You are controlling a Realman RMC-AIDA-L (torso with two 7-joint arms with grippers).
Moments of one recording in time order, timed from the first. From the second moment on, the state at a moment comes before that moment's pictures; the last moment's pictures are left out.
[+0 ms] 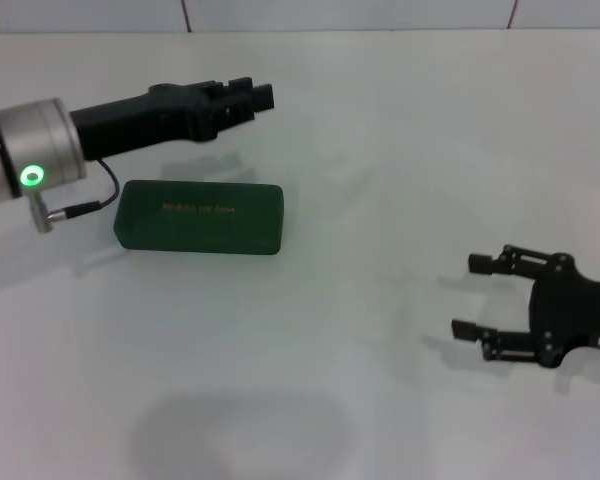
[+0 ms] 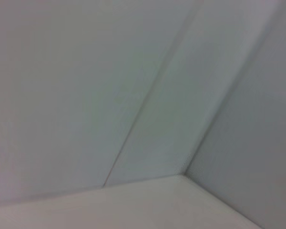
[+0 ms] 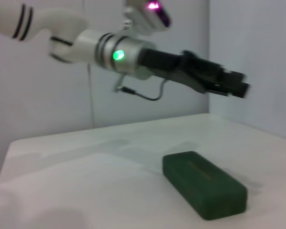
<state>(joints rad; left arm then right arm) -0.46 -2.00 1.17 0.72 1.41 1.25 -1.69 0.37 2.00 -1.16 -0.52 -1.54 -1.48 0.94</state>
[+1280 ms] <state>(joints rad) -0.08 -2.02 0.90 0.89 1.82 1.68 -1.39 0.42 1.96 -1.06 -0.54 -1.64 -1.63 0.93</state>
